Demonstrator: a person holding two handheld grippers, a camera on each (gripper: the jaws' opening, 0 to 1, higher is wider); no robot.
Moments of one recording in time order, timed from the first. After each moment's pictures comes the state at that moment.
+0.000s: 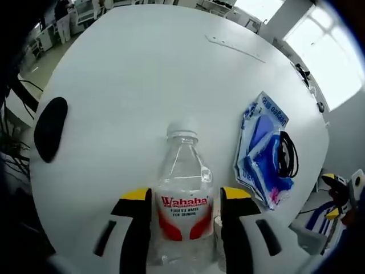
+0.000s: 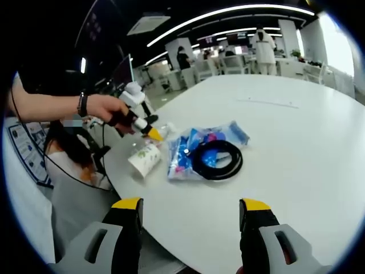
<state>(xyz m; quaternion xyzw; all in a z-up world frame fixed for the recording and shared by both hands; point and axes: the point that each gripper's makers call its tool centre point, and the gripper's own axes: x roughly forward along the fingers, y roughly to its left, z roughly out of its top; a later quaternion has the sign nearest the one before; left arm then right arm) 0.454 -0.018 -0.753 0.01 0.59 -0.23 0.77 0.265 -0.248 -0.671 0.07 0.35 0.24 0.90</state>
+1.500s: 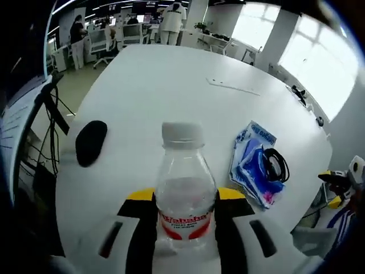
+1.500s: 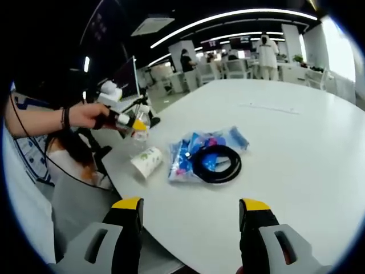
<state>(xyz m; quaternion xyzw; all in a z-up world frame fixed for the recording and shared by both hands) 0.437 0.023 -0.683 0.00 0.45 -0.22 0.87 0.262 -0.252 -0.662 0.07 0.34 0.25 0.91</state>
